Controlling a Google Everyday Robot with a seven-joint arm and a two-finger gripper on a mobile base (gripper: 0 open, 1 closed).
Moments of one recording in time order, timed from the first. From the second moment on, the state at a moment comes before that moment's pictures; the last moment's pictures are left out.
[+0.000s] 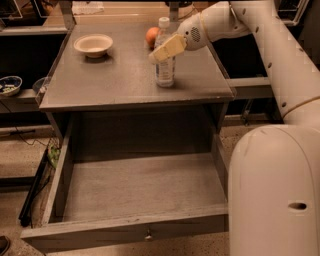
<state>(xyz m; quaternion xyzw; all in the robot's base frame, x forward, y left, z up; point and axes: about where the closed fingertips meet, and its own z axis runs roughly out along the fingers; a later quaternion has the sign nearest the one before) 0.731 -0.007 0.938 -0.48 0.72 0.35 0.36</state>
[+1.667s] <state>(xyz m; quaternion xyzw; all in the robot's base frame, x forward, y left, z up) 0.729 0.002 0.933 -0.48 0.72 0.36 0.35</state>
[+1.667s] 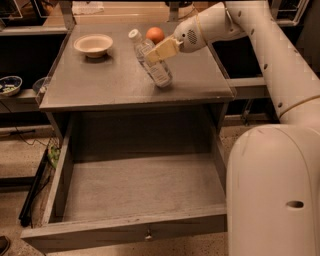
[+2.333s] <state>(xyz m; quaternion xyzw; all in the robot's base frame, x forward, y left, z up) 0.729 0.002 0.933 -0.48 0.72 0.36 0.35</state>
